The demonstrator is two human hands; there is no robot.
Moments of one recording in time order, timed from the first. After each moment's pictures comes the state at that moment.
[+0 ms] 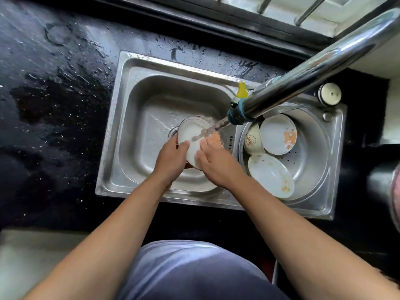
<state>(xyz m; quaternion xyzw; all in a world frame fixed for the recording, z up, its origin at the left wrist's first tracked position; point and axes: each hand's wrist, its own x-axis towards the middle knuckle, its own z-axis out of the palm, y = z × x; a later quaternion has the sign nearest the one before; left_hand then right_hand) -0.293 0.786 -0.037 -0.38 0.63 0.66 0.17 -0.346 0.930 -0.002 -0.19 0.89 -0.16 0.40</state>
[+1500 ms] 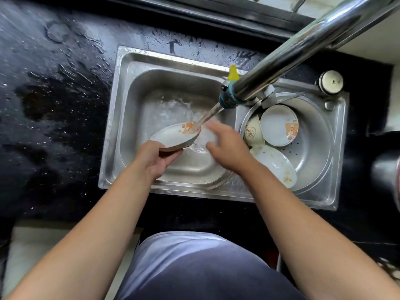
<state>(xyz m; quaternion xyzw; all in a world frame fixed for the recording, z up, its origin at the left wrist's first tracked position) -0.282 0.757 -0.037 -0.59 0.25 0.76 0.10 -0.364 0.948 0.007 -0.16 0.90 -0.27 0.31</state>
